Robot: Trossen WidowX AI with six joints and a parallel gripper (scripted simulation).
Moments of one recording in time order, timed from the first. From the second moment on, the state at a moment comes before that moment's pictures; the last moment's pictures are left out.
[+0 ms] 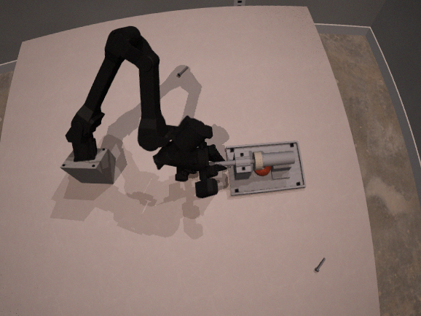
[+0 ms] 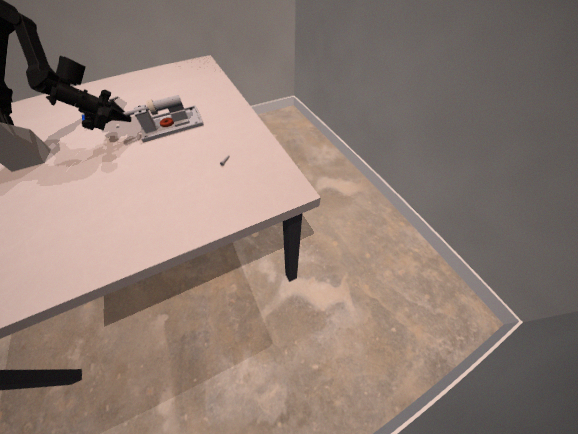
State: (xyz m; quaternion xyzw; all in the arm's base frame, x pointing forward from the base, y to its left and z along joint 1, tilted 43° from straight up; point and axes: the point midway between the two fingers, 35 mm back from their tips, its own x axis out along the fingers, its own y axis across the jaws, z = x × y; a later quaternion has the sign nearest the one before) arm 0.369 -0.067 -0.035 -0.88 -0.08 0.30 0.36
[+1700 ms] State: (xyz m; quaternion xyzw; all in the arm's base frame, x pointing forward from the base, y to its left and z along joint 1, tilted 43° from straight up) arm 0.381 -0.069 -0.034 -0.88 -0.08 0.30 0.36
